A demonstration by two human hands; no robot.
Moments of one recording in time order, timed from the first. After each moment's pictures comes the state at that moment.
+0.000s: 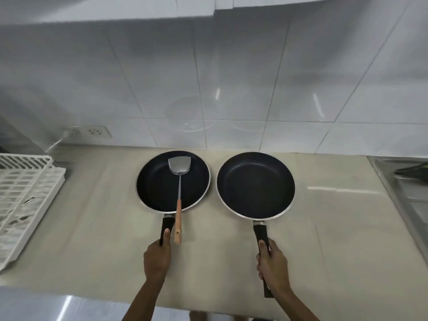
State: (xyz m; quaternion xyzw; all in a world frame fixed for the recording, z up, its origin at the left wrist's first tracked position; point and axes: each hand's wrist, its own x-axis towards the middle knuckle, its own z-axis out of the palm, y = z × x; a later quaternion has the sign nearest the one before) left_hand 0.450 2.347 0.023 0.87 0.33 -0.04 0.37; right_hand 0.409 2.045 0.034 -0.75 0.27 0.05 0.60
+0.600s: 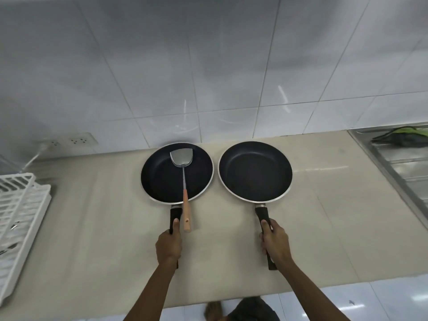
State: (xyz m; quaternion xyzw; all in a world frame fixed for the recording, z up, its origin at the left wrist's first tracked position) left_hand 0.483 2.388 0.024 0.86 0.26 -0.11 0.44; right_hand 0.417 2.102 0.012 -0.77 0.31 -0.02 0.55
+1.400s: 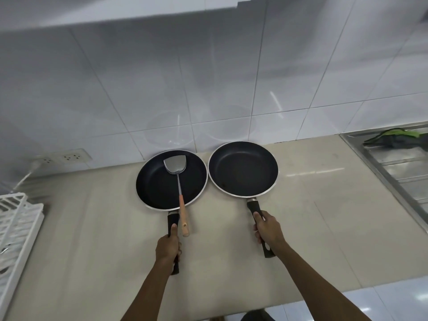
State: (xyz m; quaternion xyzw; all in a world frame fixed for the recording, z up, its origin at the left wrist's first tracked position) left_hand 0.517 2.388 0.028 0.77 0.29 -0.19 0.53; right_hand 0.477 2.089 0.022 -0.77 0.31 0.04 0.55
